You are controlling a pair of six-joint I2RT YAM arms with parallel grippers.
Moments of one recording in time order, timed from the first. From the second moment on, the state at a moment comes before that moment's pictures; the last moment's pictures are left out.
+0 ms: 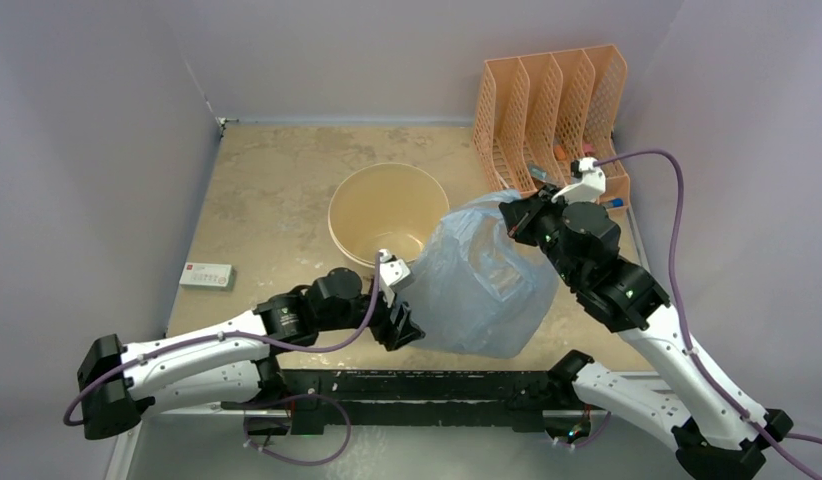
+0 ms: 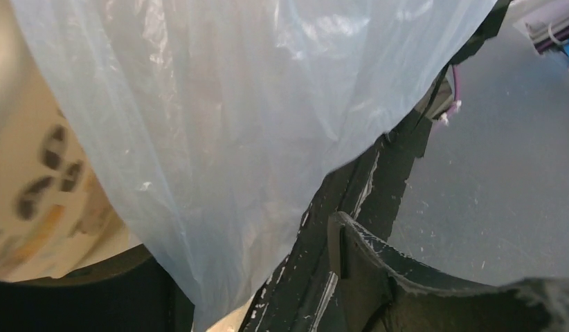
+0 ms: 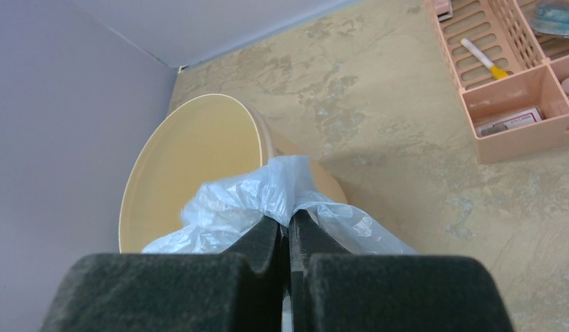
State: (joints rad) left arm -1.10 0.89 0.64 -0.16 0.15 -0.29; right arm 0.67 0.82 1.08 -0.51 0.35 0.70
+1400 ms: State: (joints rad) left arm -1.14 1.47 0.14 1.14 0.19 -0.63; right arm 0.67 0.79 1.04 -0.43 0.19 0.72
